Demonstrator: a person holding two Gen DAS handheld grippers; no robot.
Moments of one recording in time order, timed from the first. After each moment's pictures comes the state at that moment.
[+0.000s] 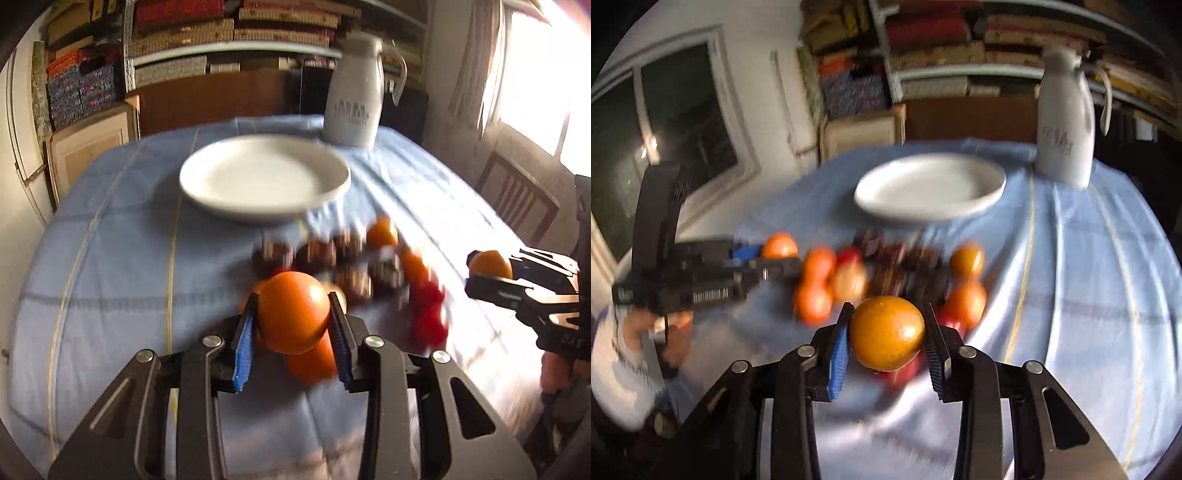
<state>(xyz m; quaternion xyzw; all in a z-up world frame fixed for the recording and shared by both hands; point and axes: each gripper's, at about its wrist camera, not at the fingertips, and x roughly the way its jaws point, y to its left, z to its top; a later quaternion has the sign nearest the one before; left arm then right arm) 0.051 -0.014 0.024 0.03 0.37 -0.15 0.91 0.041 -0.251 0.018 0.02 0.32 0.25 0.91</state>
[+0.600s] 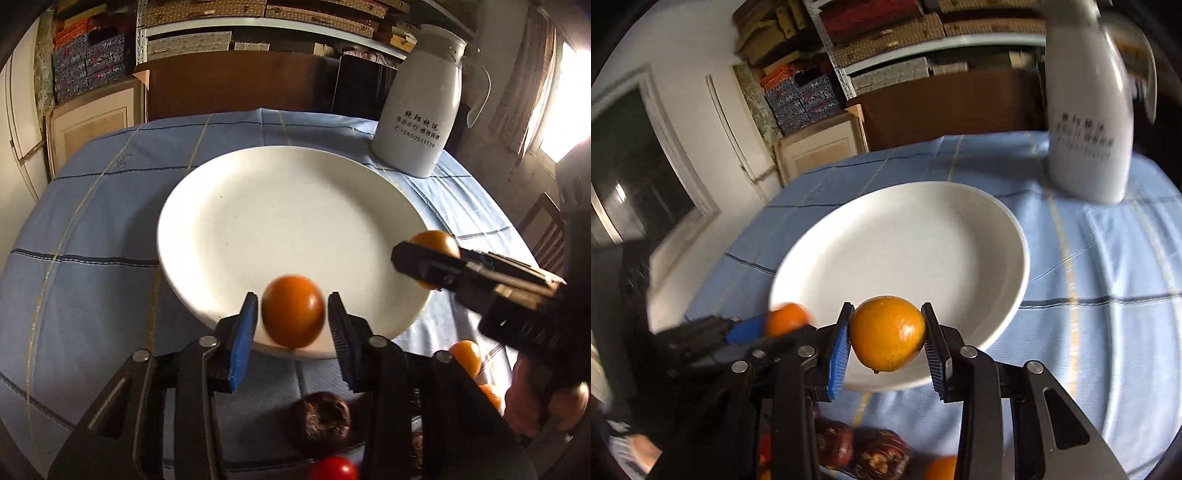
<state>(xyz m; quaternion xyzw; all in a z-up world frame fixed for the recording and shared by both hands) 0.221 -0.017 -0.006 0.00 0.41 -0.11 0.90 0.236 -0.218 -0.013 0.10 0.37 0.22 0.90</state>
